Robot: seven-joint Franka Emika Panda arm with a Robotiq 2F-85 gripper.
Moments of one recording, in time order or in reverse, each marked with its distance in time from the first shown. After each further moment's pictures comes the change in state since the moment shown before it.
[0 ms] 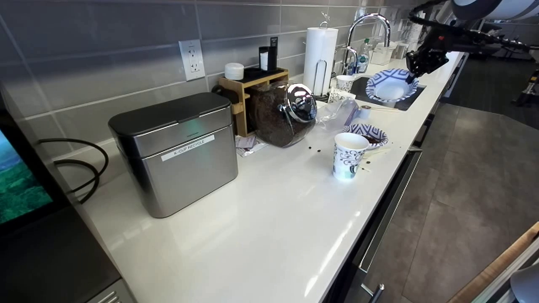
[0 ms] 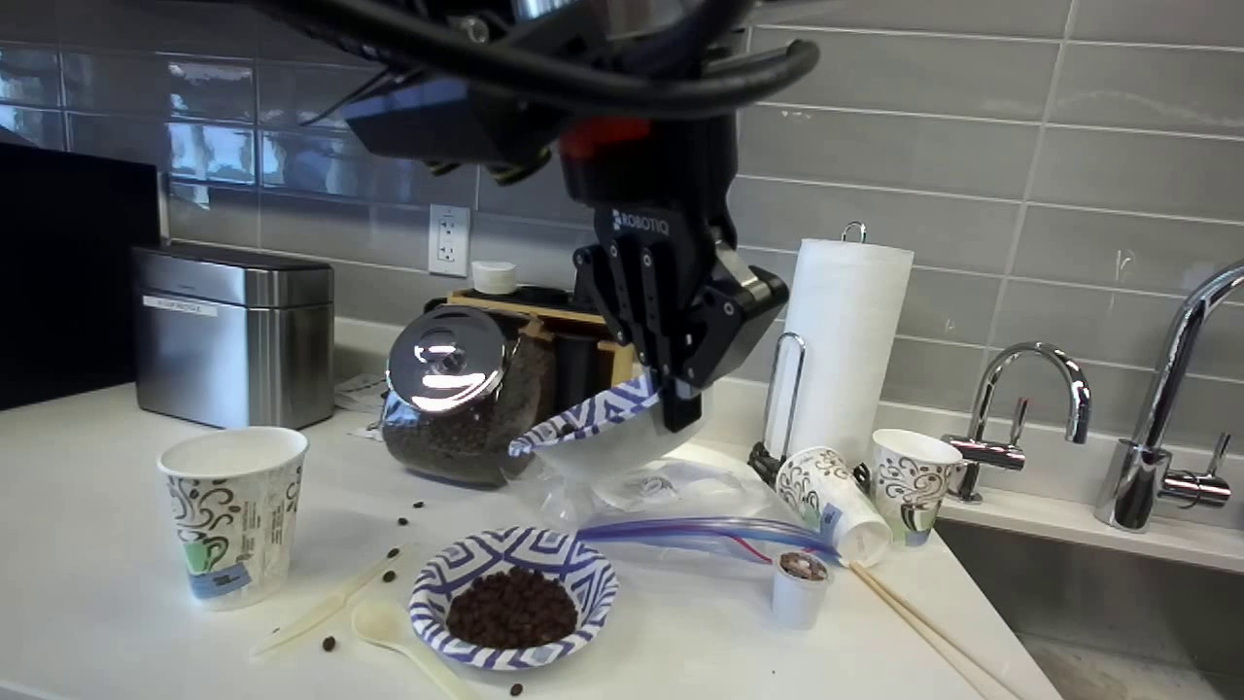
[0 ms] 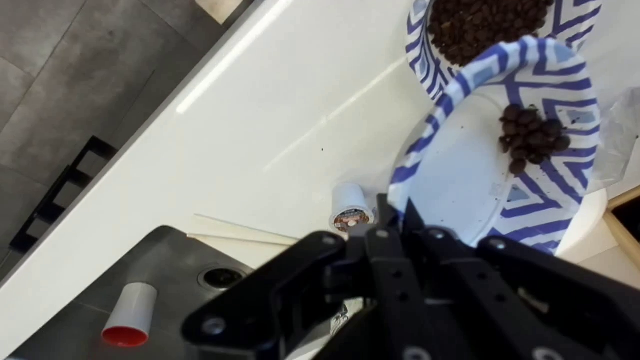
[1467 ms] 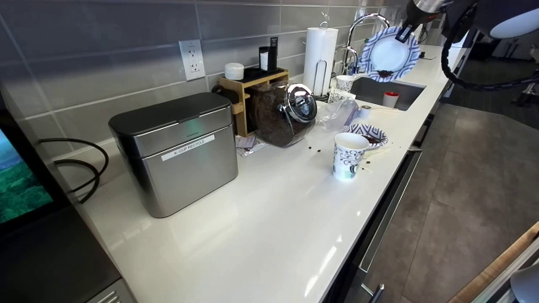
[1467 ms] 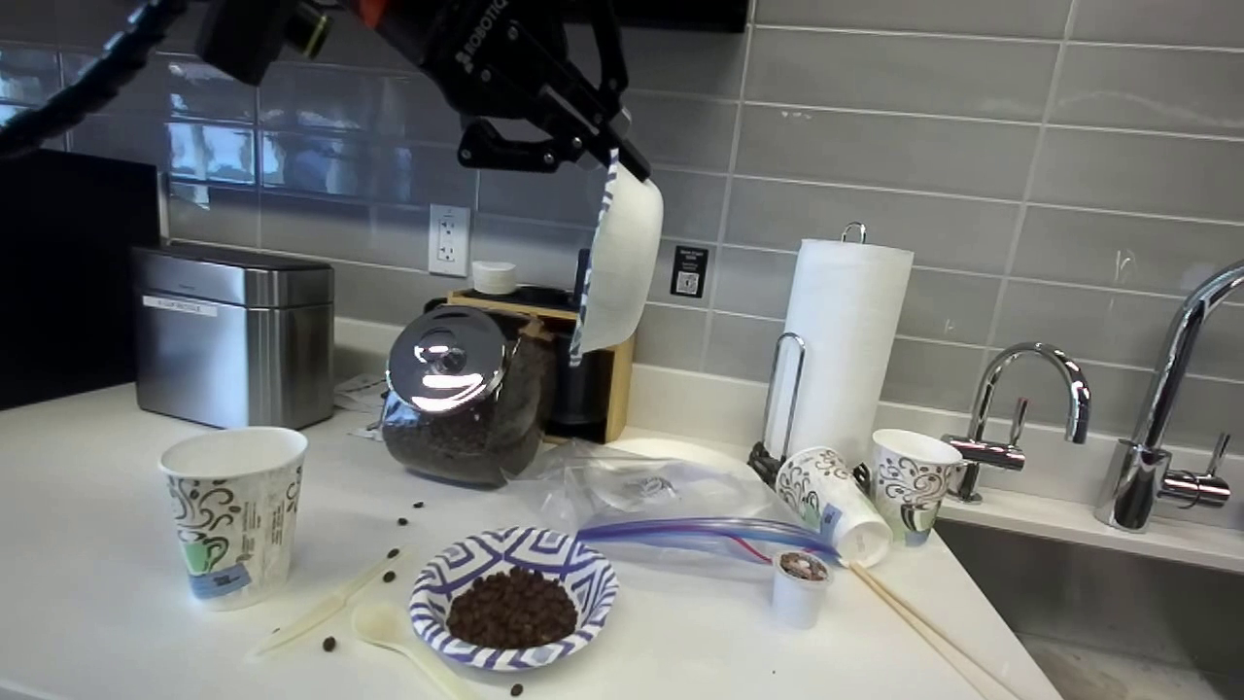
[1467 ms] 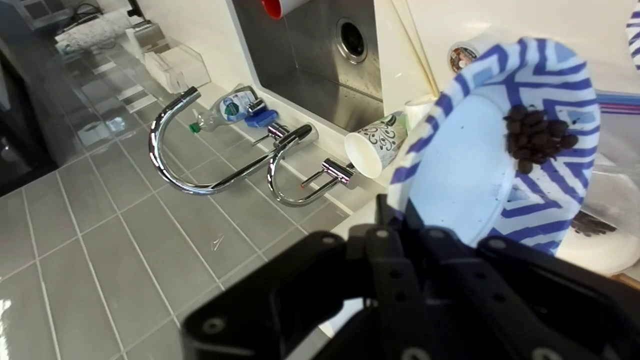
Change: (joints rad) arm -0.282 -0.233 0.513 -0.055 -1.083 0.081 0.362
